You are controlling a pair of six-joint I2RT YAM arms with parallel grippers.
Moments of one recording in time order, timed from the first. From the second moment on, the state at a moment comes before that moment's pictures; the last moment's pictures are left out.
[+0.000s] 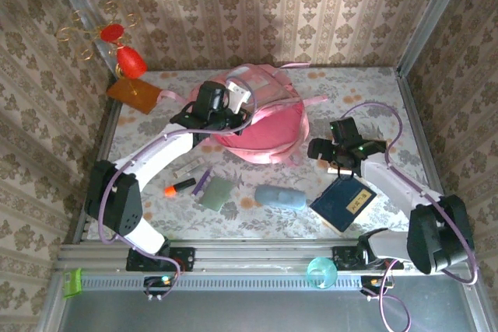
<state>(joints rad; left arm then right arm) -0.58 1.58 1.22 -0.25 0.35 -0.04 0.26 1.30 0.80 -0.50 0.11 0.48</state>
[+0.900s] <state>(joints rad) -0.77 1.64 1.19 -0.05 0.31 -0.17 -0.18 1.27 0.77 -0.54 0.13 0.56</state>
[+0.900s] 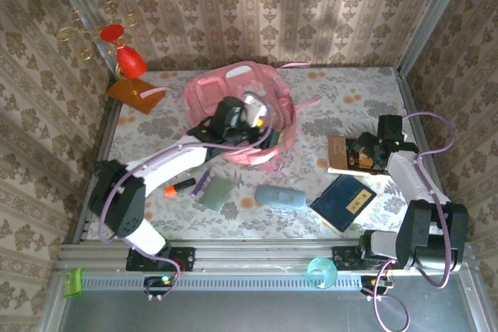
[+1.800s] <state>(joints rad) -0.89 2.74 2.48 -0.41 0.37 -0.25 -0.28 1.43 0.71 -0.26 -0.04 0.68</state>
